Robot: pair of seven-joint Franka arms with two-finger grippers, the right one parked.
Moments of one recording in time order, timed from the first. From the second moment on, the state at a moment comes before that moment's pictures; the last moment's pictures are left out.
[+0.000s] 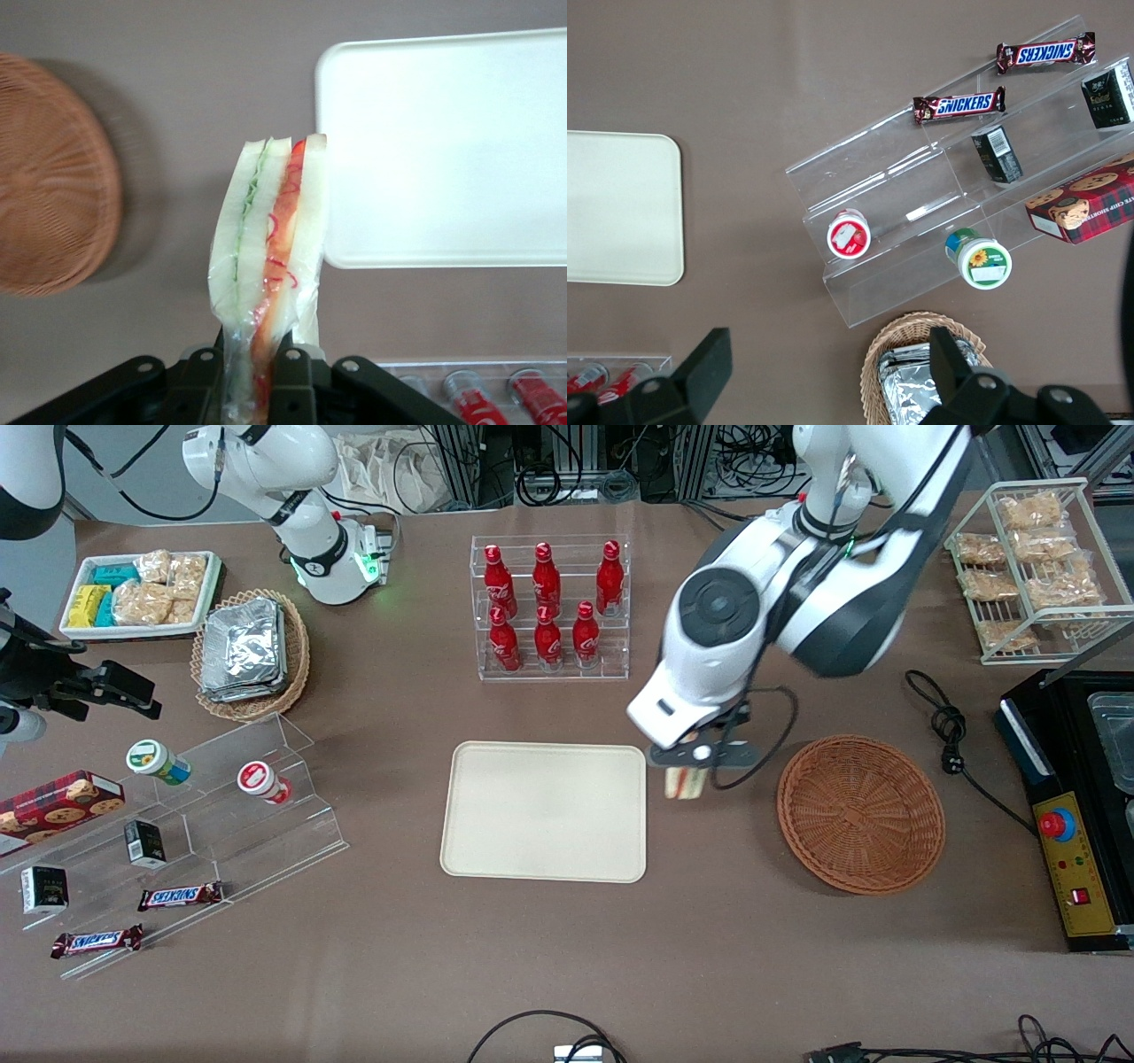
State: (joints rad) arm -0.19 0.48 -0.55 -1.40 0.25 1.68 -0.65
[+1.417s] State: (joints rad) arm -0.31 0.87 -0.54 -1.35 0.56 2.01 -0.83
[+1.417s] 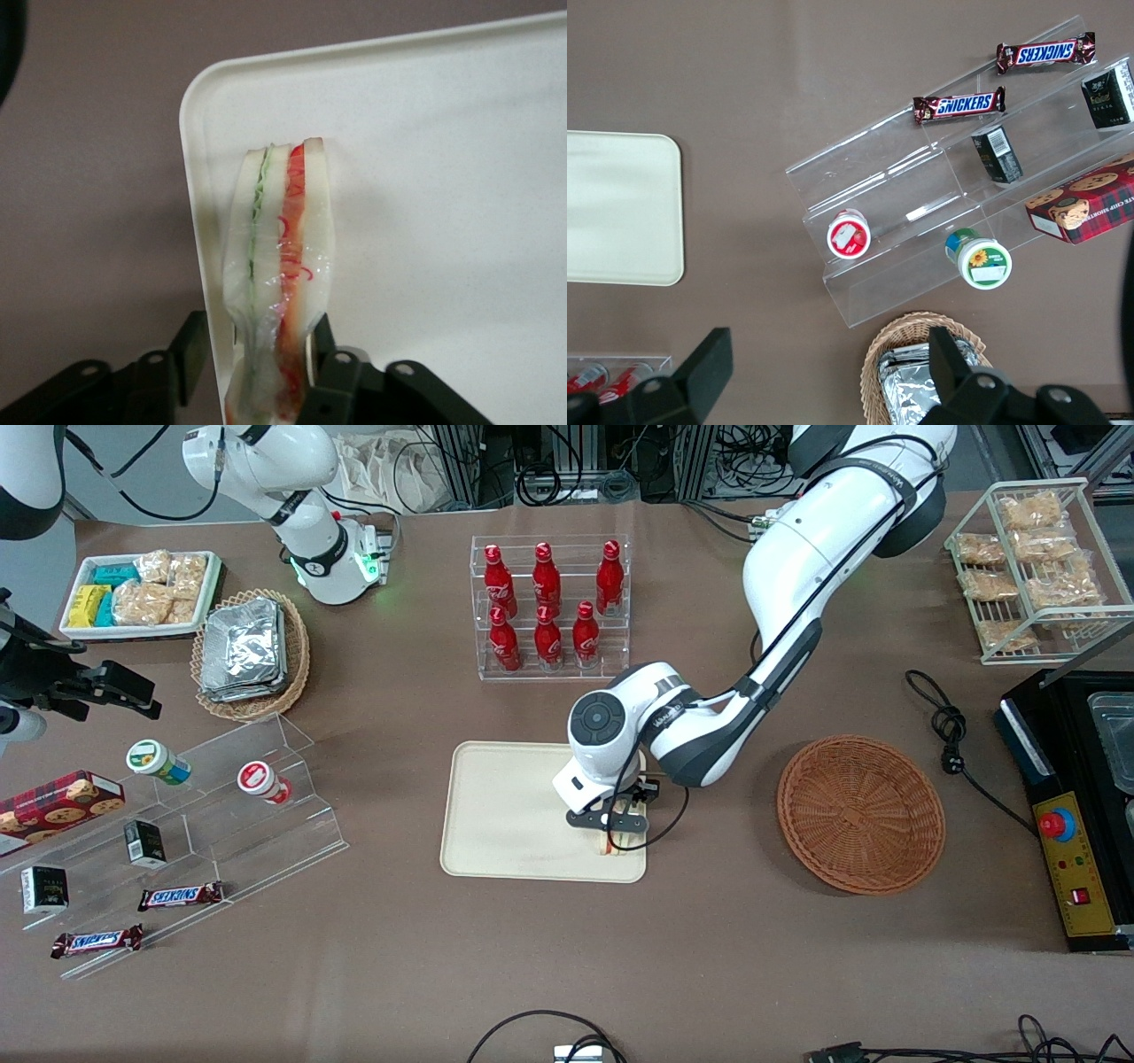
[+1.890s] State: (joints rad) arm -0.28 0.72 -0.54 -1.32 0.48 1.93 -0.89
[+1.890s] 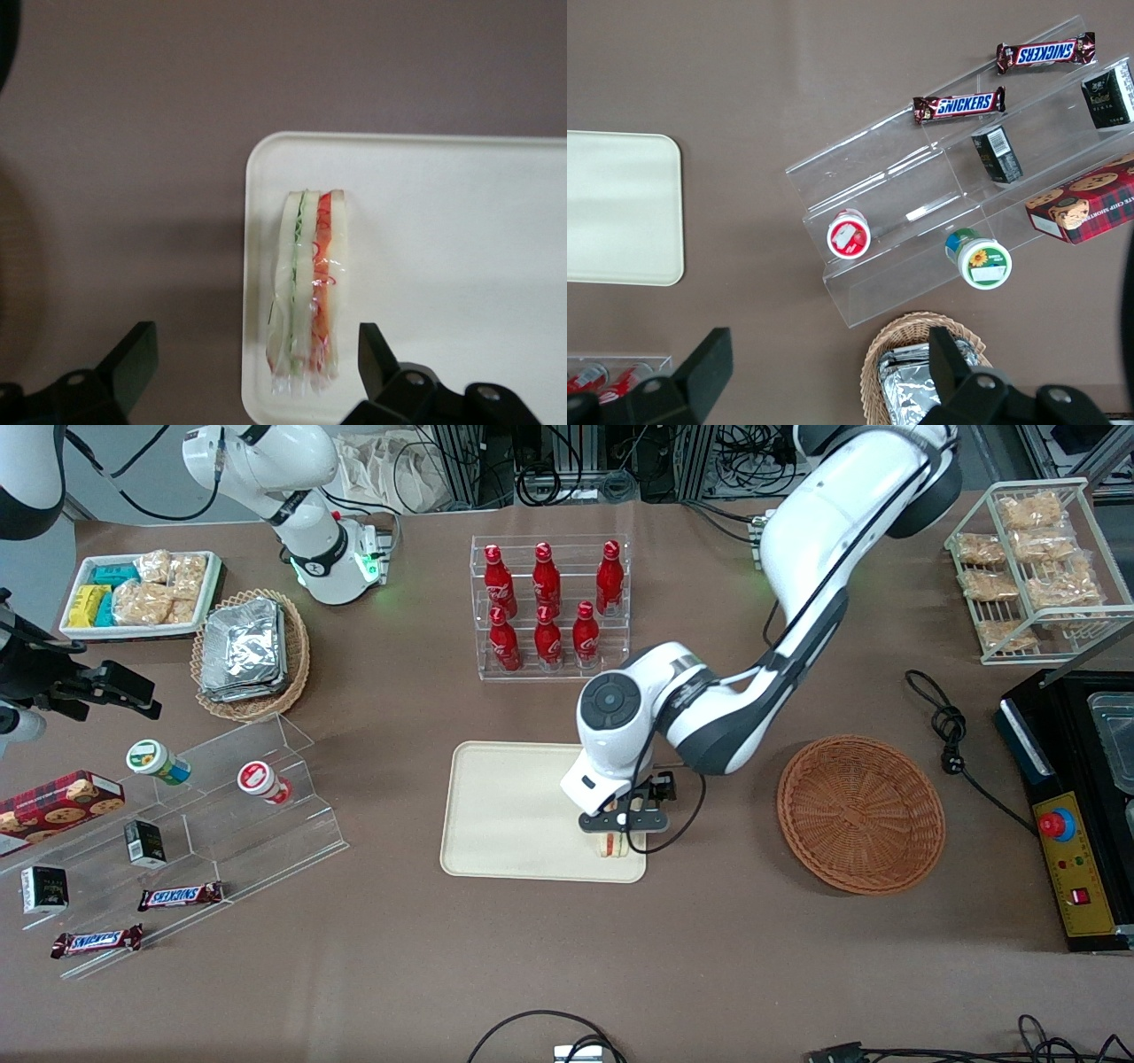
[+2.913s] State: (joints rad) arm -0.02 0.04 -0.18 -1.63 0.01 1.70 -0.12
